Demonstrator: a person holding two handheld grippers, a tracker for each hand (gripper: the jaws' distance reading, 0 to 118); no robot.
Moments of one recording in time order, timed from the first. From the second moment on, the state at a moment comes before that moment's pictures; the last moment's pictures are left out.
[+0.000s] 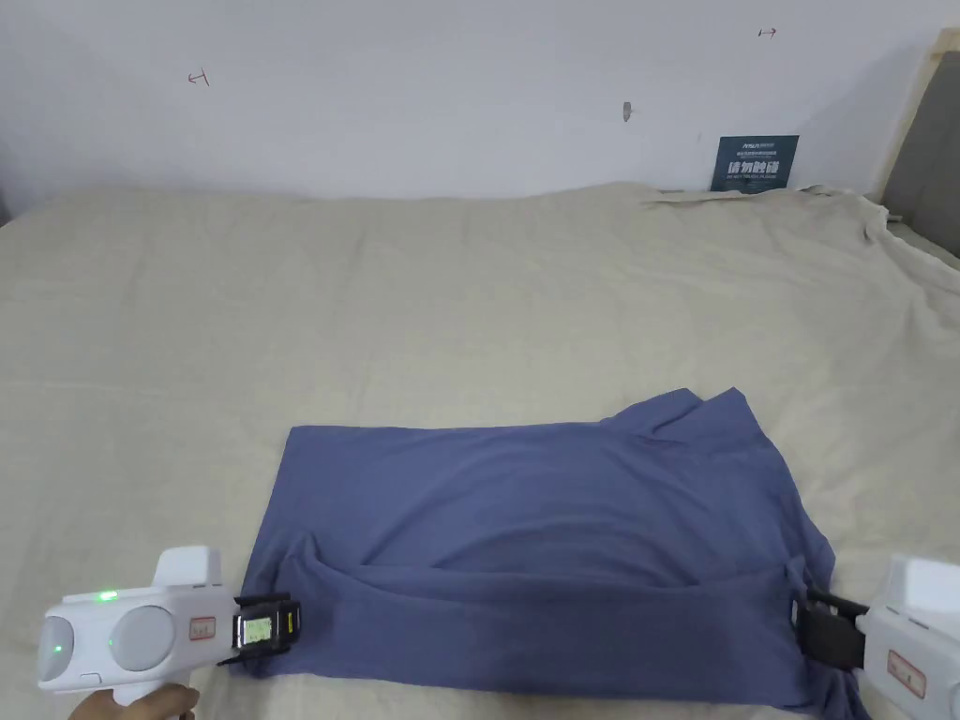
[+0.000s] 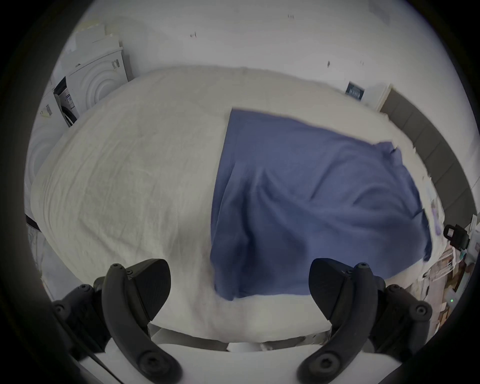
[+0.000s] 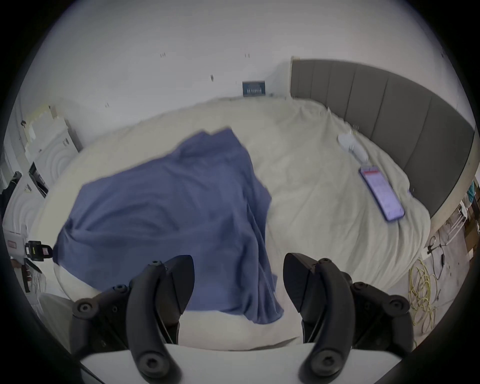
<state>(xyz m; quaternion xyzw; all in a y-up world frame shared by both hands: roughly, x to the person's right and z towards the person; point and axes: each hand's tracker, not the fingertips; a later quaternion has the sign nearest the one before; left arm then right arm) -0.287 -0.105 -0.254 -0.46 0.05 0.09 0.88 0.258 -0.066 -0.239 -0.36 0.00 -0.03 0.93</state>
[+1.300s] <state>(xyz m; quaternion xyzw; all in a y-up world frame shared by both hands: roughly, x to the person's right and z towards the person) -0.294 -0.065 -0.480 -0.38 0.01 0.04 0.92 0.211 0.000 -0.352 -0.19 0.03 0.00 0.98</state>
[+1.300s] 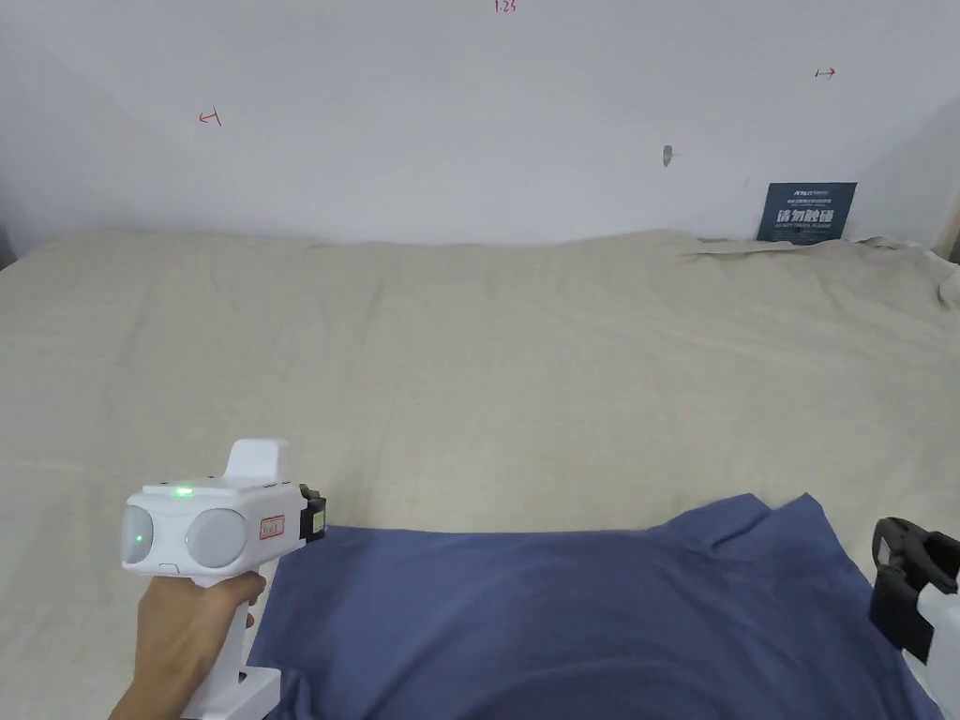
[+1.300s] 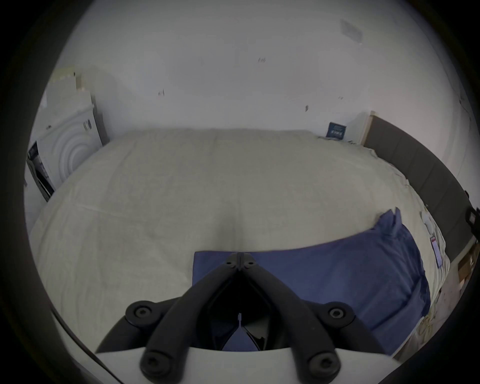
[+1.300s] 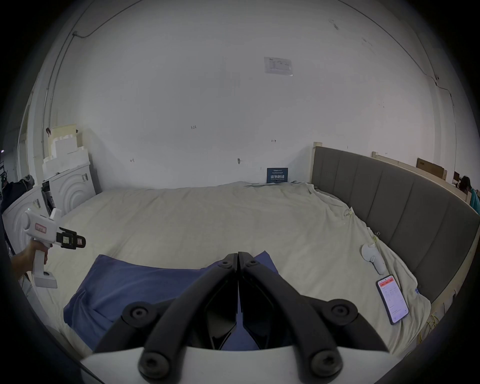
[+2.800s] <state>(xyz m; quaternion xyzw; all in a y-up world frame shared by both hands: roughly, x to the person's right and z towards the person) -0.283 -0.080 -0.504 -0.43 -0.03 -0.03 0.90 0.260 -0.143 -0.568 -0.46 -0.01 0.02 0.89</state>
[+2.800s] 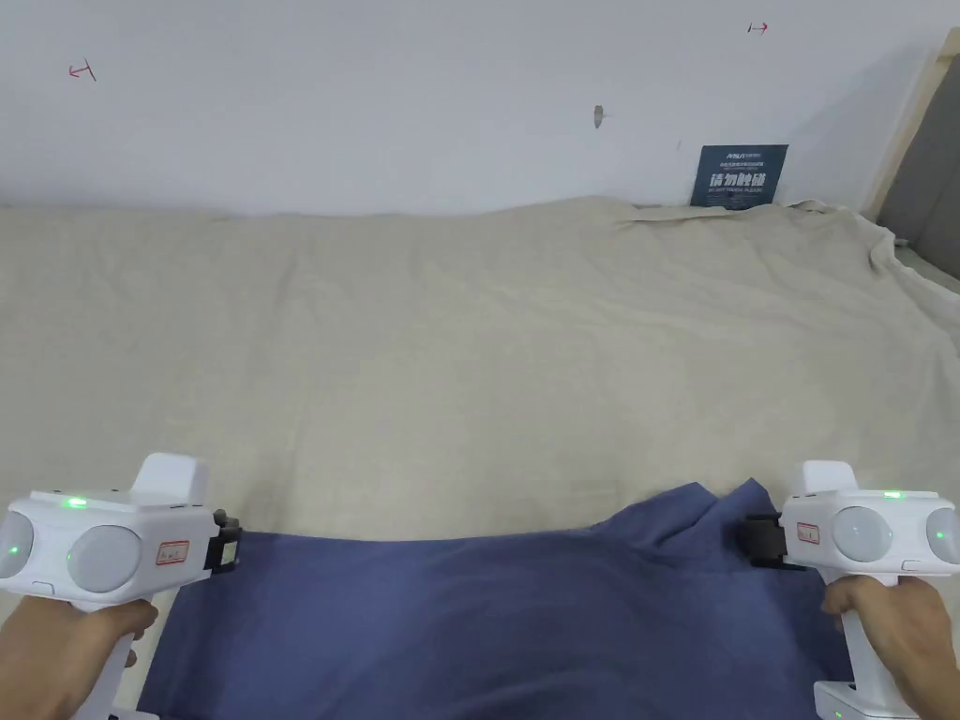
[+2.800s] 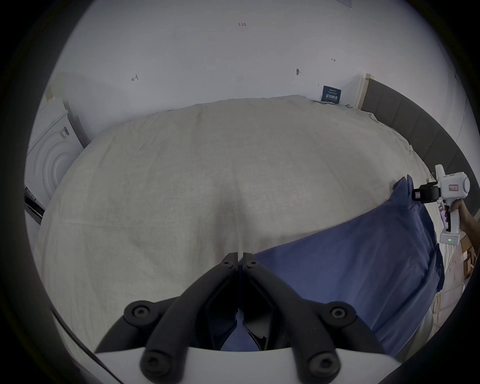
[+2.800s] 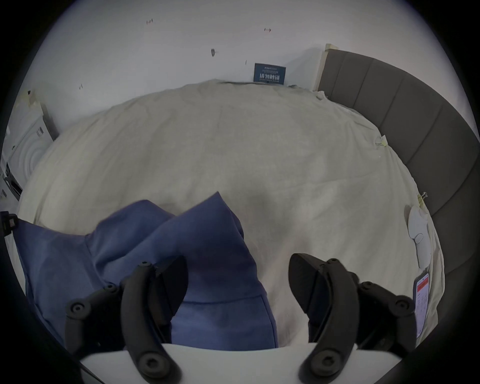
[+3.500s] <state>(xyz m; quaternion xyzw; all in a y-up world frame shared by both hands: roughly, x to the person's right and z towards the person) -0.301 -0.048 -0.433 -0.42 0.01 0.02 0.91 0.273 -0.013 -0.394 -0.31 0.08 -0.01 0.95</state>
